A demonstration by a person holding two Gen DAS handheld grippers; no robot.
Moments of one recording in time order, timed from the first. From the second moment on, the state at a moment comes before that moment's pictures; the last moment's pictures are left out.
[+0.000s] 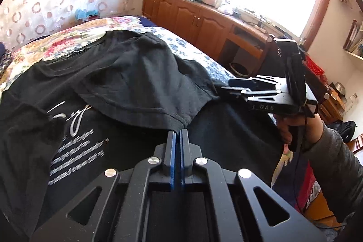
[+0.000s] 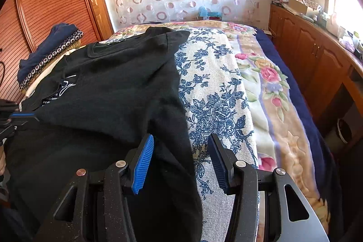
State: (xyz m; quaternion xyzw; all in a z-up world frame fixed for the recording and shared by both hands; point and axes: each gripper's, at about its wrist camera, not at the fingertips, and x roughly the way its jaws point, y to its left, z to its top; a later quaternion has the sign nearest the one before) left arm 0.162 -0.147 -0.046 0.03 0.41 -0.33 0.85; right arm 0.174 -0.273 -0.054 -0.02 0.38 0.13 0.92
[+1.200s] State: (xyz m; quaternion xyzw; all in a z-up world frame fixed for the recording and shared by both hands) left arm 0.168 0.038 -0.023 0.03 0.36 -0.12 0.93; right arm 0.175 -0.273 -0.054 -0.03 0.38 0.13 0.91
